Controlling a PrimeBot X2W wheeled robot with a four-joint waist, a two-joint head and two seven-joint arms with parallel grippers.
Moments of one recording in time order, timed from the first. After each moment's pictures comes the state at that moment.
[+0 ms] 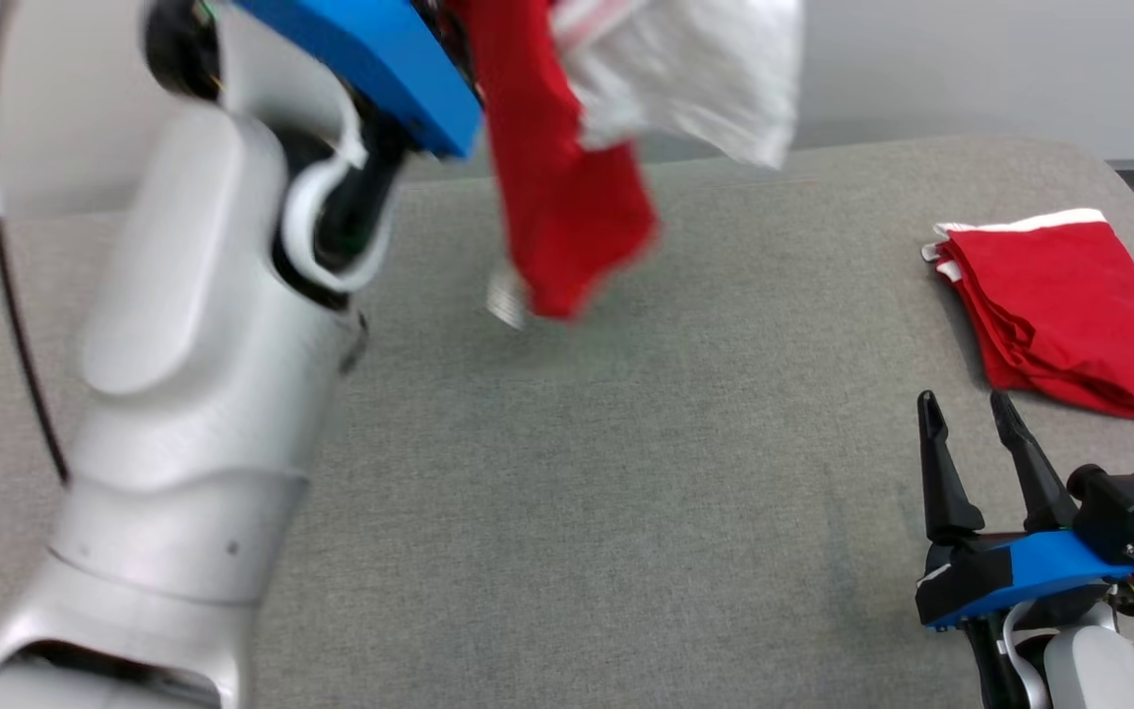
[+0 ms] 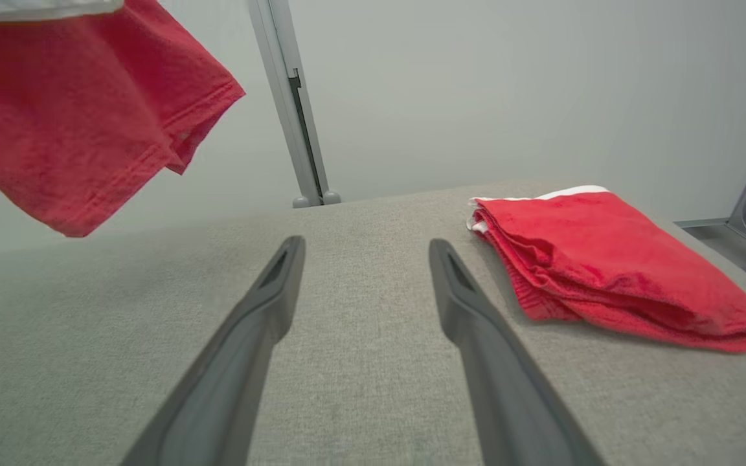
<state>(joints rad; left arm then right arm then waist) -1.03 0.10 -0.37 0.47 -0.71 -0.10 0.16 -0.17 -0.05 -0.08 0.24 0.19 0.13 -0.16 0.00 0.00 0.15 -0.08</state>
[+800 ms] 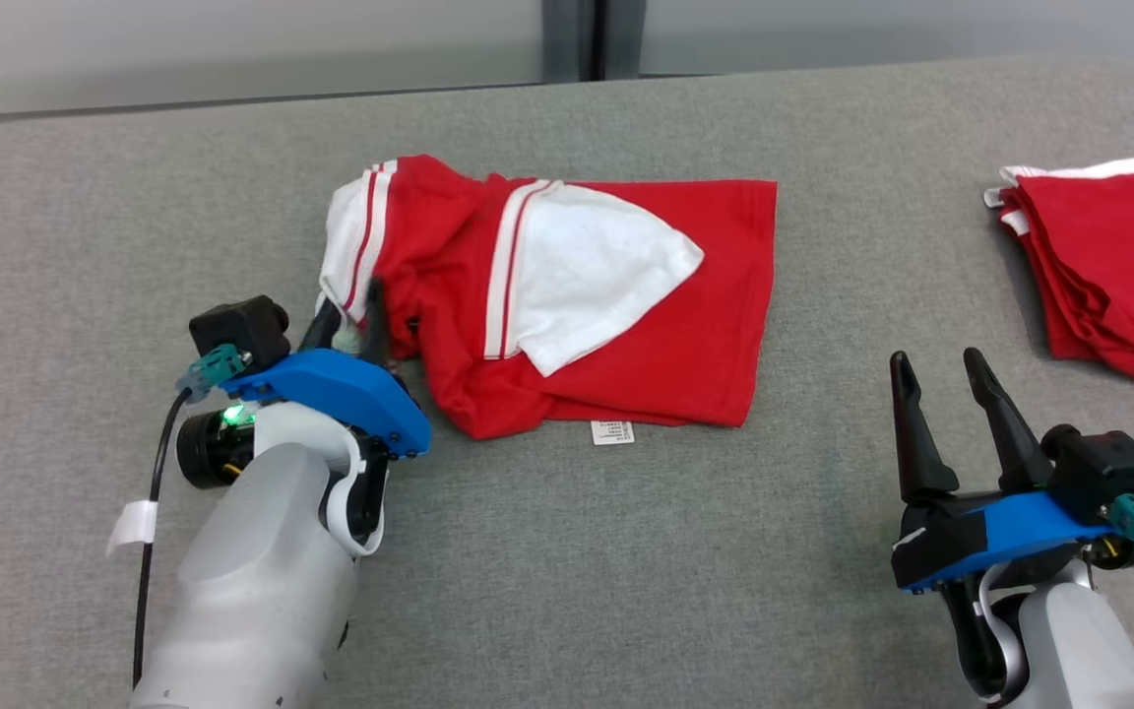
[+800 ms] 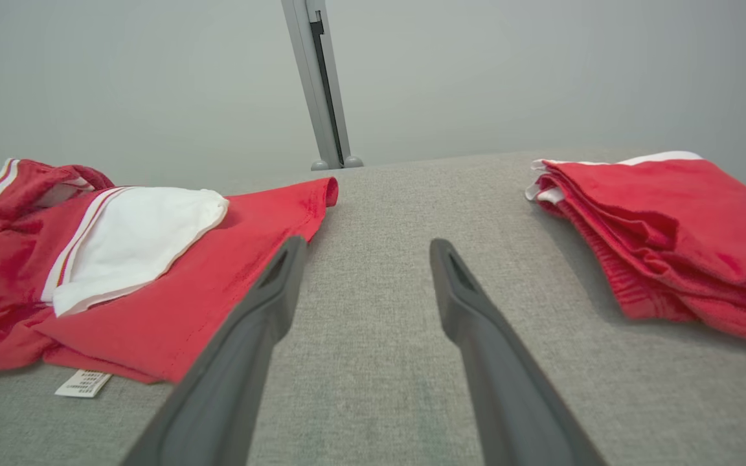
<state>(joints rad) -0.73 0.06 -0.40 1.00 -0.72 -0.05 -0.24 -0.25 -0.05 -0.03 0.29 0.18 0.13 -0.19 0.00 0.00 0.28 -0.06</state>
